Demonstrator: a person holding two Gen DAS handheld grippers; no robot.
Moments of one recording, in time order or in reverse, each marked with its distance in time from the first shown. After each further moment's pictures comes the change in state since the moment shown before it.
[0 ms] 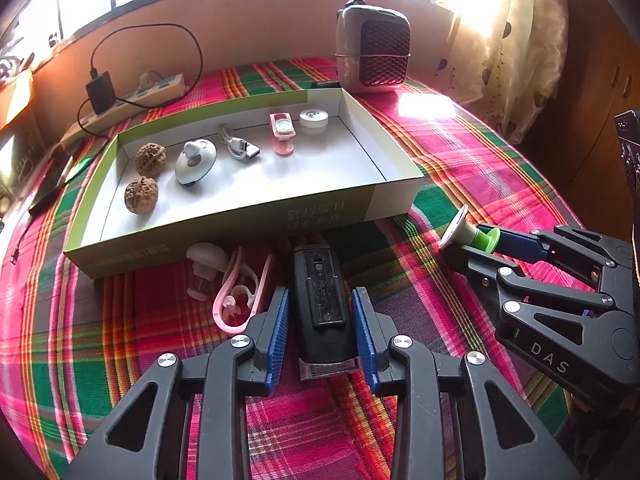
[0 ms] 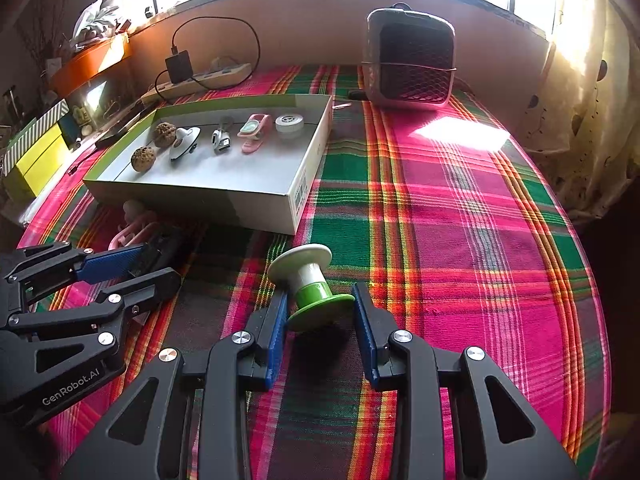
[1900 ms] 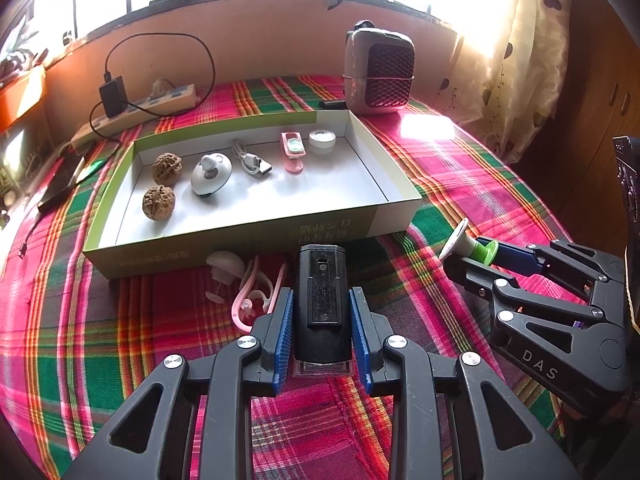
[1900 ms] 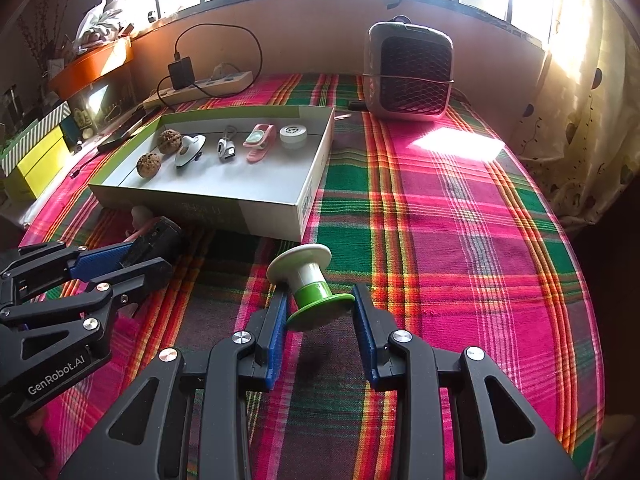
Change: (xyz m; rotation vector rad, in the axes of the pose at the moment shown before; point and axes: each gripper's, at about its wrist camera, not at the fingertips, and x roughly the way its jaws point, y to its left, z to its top) left arm -0.019 0.007 0.003 -0.035 -0.051 -0.005; right arm -0.013 0.006 0.002 -0.004 -0.030 -0.015
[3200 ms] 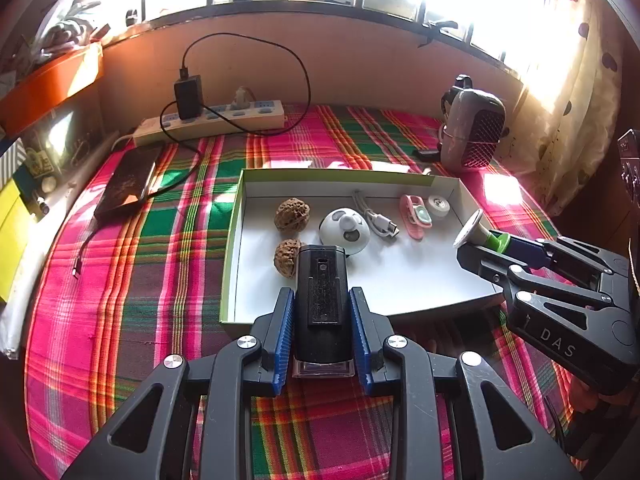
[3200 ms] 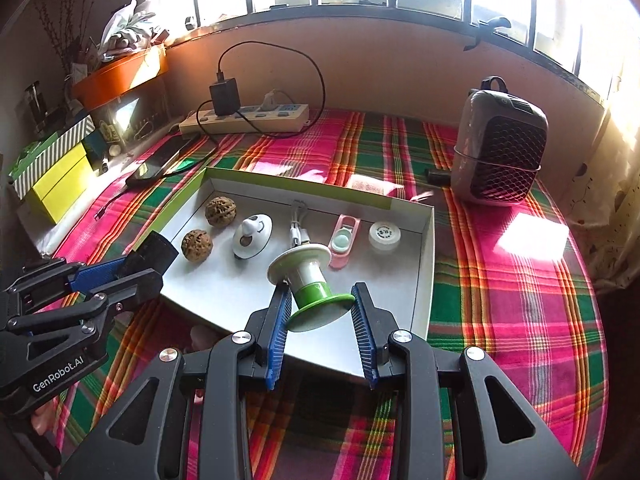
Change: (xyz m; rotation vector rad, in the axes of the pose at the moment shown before) left arm -0.006 0.095 0.038 -0.135 -0.038 0.090; right arm 0.034 0.064 0.088 -0.087 -0.030 0.092
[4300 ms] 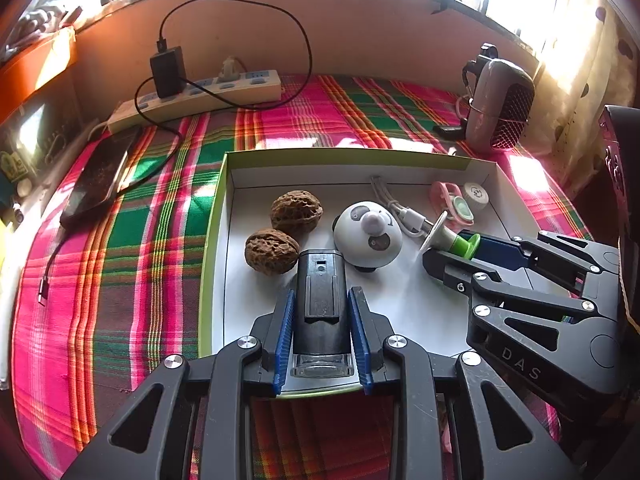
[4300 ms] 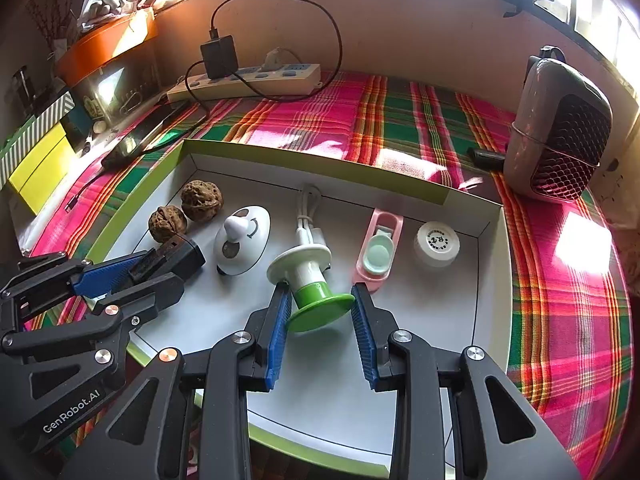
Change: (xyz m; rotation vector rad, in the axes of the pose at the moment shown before) left arm 0.054 0.007 0.016 0.022 0.088 0.006; right arm 0.069 0.009 0.015 -0.016 0.111 0.026
